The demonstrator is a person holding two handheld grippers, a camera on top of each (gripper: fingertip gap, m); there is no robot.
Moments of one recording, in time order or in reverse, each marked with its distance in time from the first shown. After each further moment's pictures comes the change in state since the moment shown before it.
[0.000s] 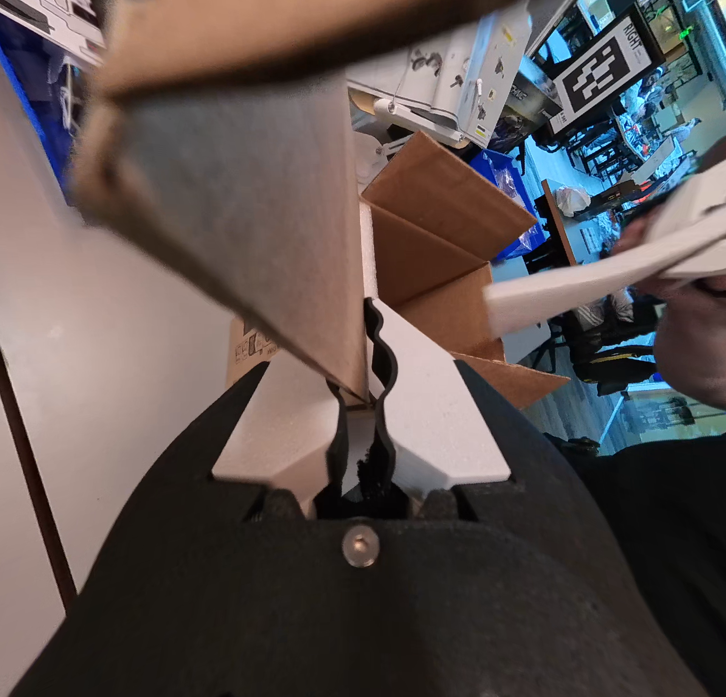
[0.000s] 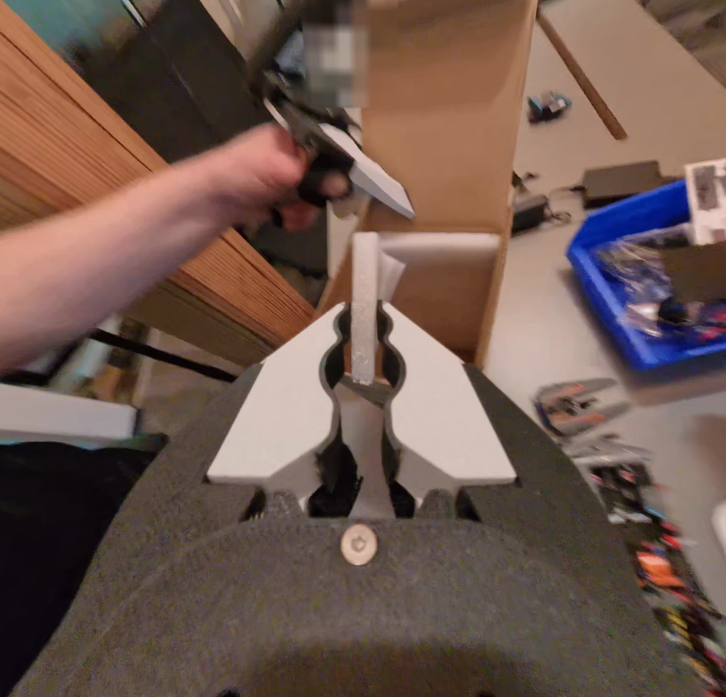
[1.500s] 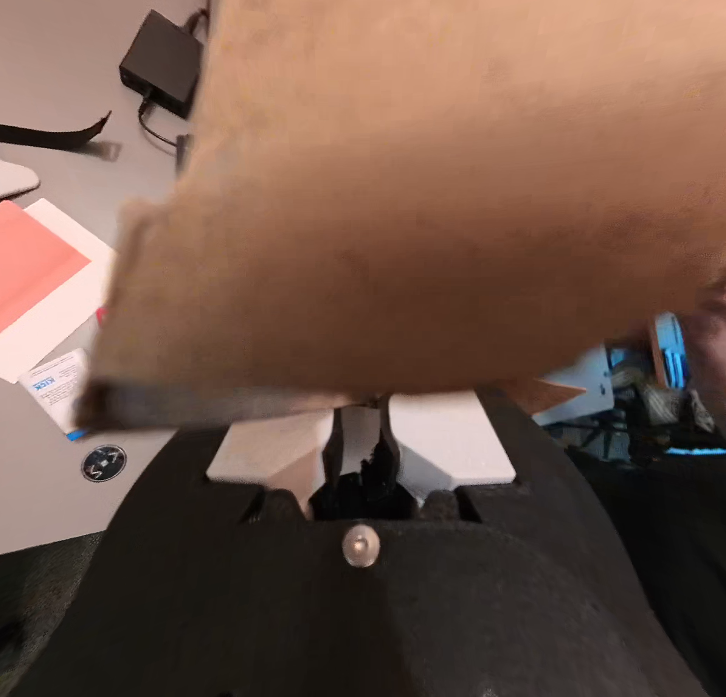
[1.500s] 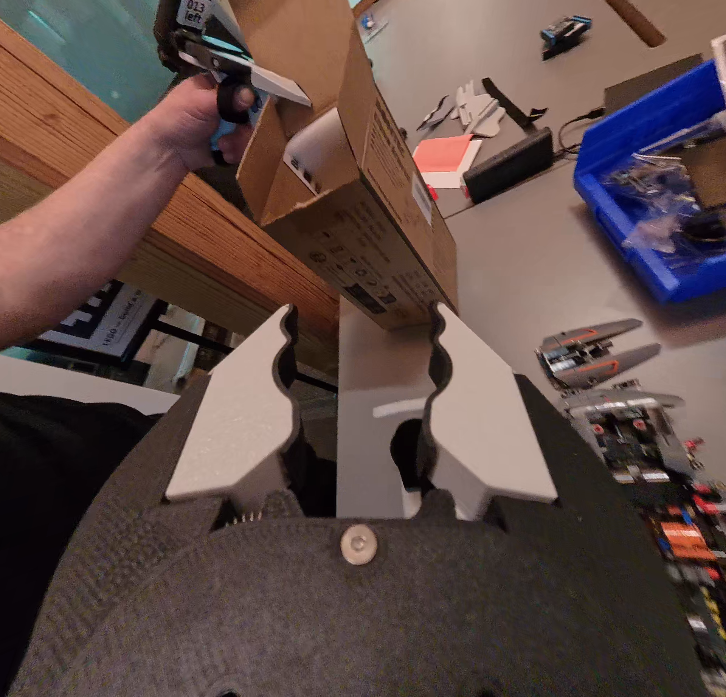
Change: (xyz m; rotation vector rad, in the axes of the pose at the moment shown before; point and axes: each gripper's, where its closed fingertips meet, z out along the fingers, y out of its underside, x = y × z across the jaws) left arm -0.075 0.009 -0.100 0.084 -0.277 -0.154; right arm 0.096 0.057 -0.031 0.020 -0.174 0.180
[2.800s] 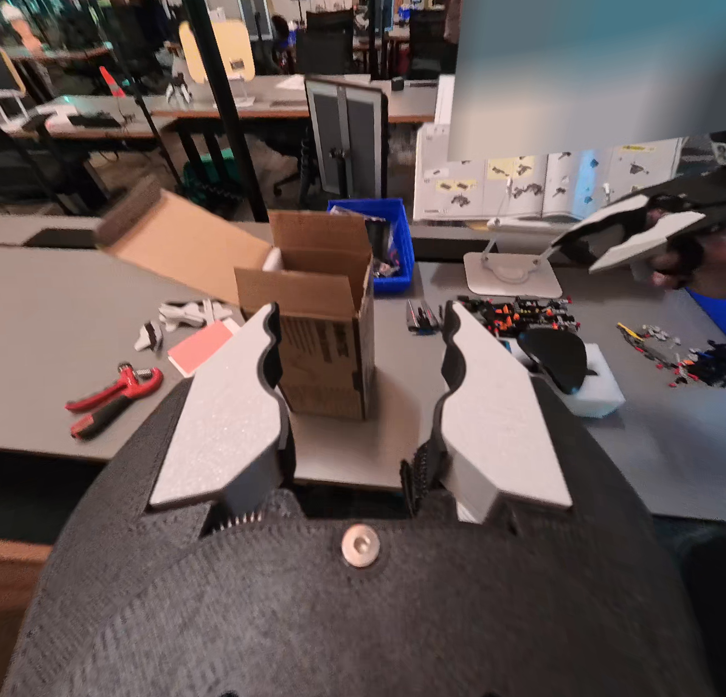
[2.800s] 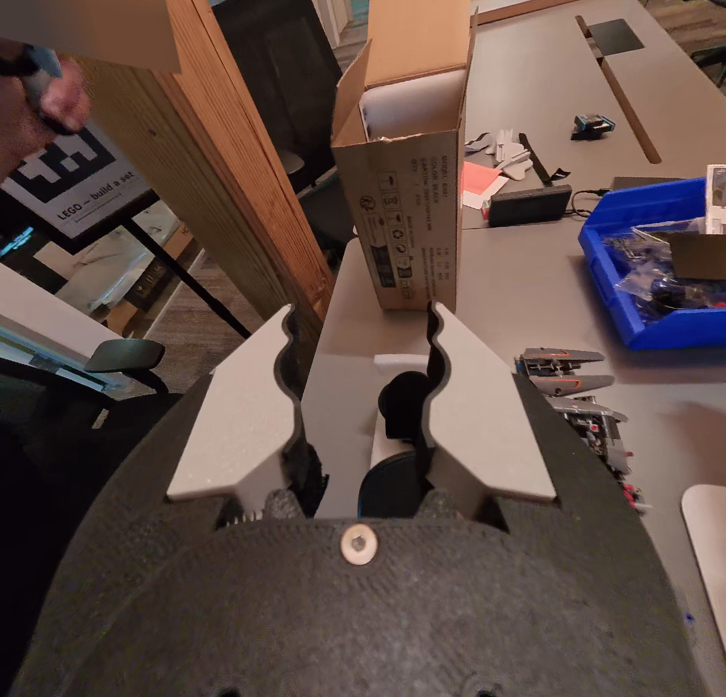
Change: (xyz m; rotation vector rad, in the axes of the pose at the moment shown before) left arm 0.227 0.114 -0.133 0.529 -0.456 0.435; right arm -0.050 0.067 -0.047 0.041 -0.023 -0.383
